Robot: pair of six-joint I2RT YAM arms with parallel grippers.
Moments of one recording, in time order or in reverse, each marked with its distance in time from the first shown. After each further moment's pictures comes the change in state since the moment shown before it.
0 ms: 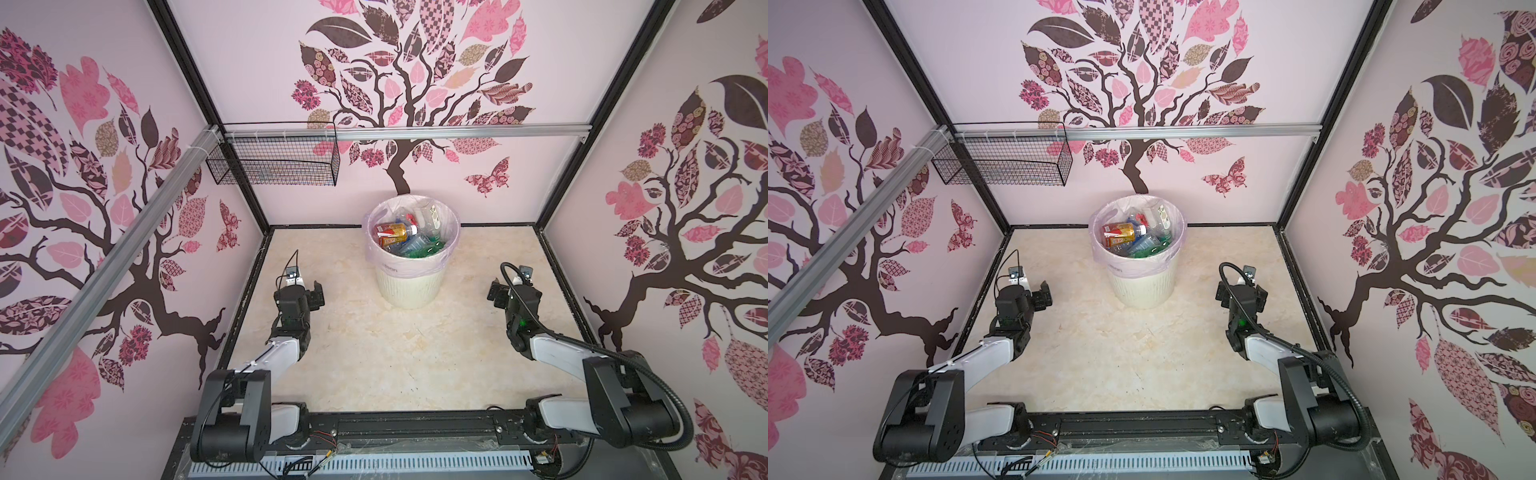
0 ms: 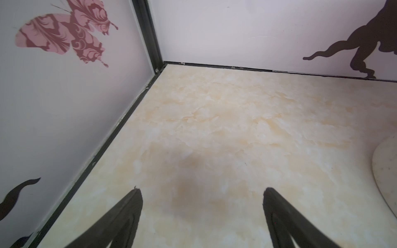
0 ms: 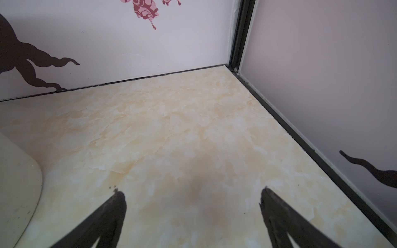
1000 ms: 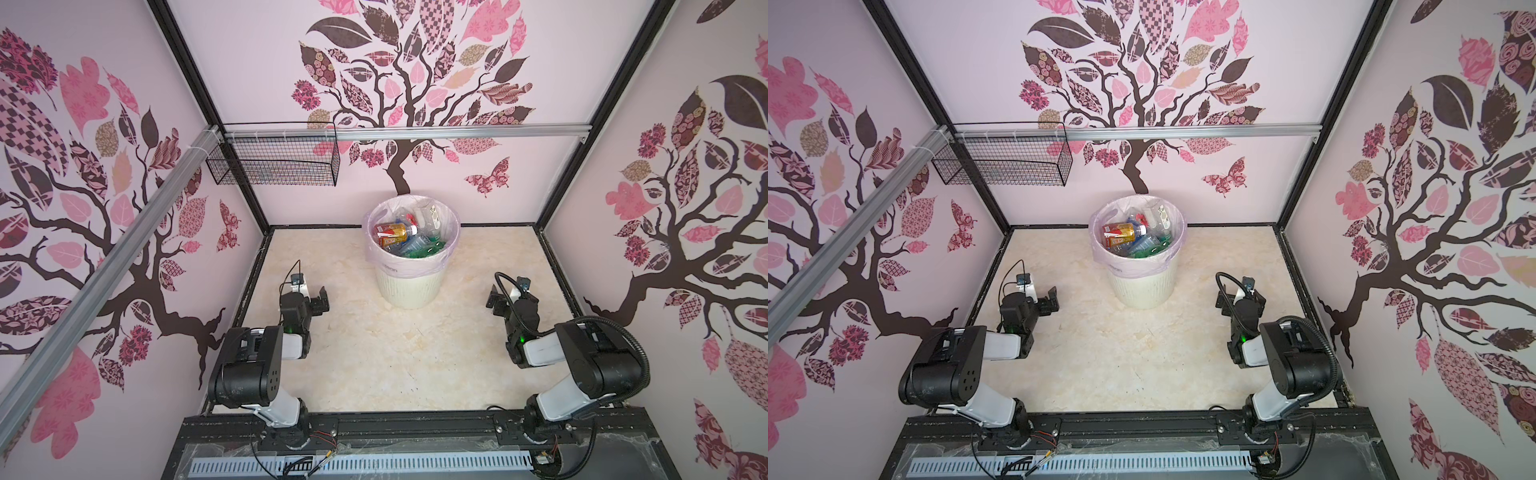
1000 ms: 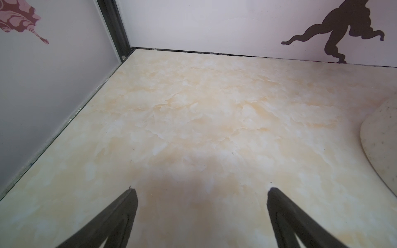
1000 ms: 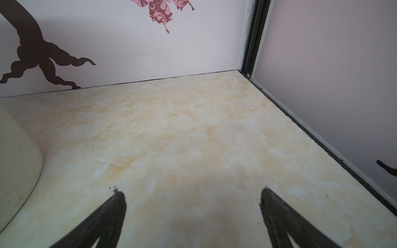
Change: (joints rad) left arm 0.072 0.248 -0.061 0.323 0.199 -0.003; right arm -0.053 0.232 -0.130 0.465 -0.132 -0.050
